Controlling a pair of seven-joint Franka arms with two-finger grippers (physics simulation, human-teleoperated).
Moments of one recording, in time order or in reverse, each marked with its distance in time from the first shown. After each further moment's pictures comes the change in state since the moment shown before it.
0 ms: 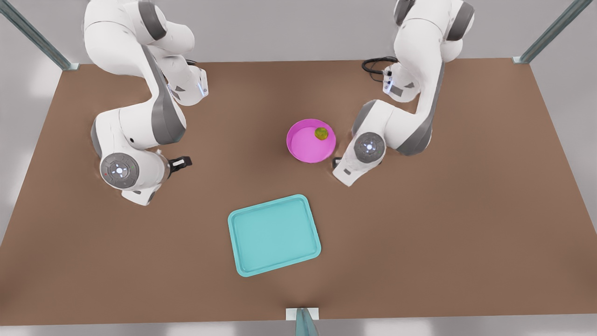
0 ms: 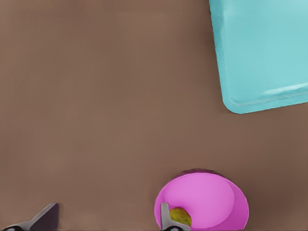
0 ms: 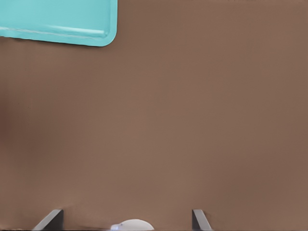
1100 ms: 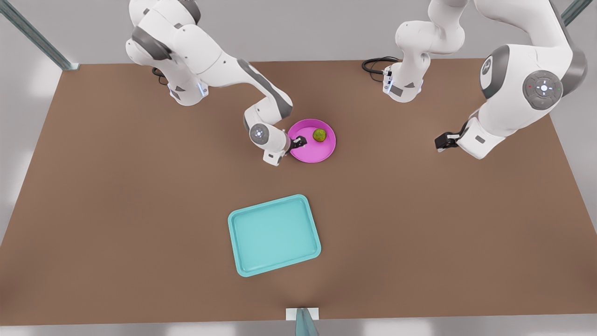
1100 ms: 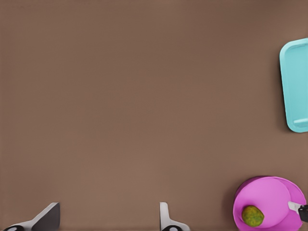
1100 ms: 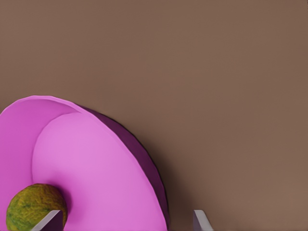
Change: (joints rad) left arm 0.563 -0.385 -0.370 -0.217 0.194 -0.003 0.305; right arm 0.432 0.066 0.122 -0.858 0.561 1.372 0.179
